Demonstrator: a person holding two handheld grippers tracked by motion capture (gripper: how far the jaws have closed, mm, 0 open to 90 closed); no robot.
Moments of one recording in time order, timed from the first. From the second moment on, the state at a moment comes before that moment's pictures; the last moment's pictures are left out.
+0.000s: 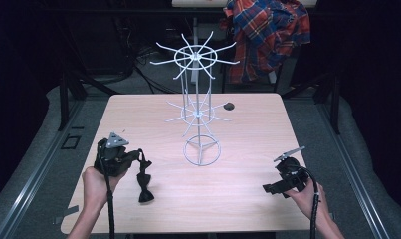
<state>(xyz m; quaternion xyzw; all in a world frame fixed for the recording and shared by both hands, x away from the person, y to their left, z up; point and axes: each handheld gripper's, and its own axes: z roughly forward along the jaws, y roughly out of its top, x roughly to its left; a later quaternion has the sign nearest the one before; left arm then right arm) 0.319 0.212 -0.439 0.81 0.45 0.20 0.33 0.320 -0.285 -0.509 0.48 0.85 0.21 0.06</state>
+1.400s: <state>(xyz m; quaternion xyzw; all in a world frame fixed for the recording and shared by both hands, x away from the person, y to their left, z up) 0.357 0.183 -0.387 0.80 0.43 0.22 0.35 0.320 -0.284 -0.510 0.48 0.85 0.21 0.05</state>
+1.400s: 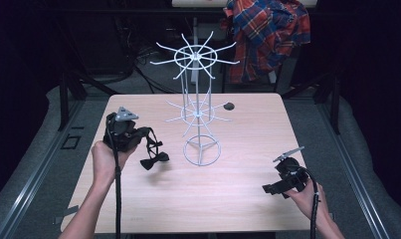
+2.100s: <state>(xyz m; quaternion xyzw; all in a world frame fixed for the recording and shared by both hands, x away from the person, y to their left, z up) 0.362 0.160 -0.365 0.81 0.40 0.21 0.38 0.321 -0.286 -0.510 0.48 0.85 0.20 0.05</state>
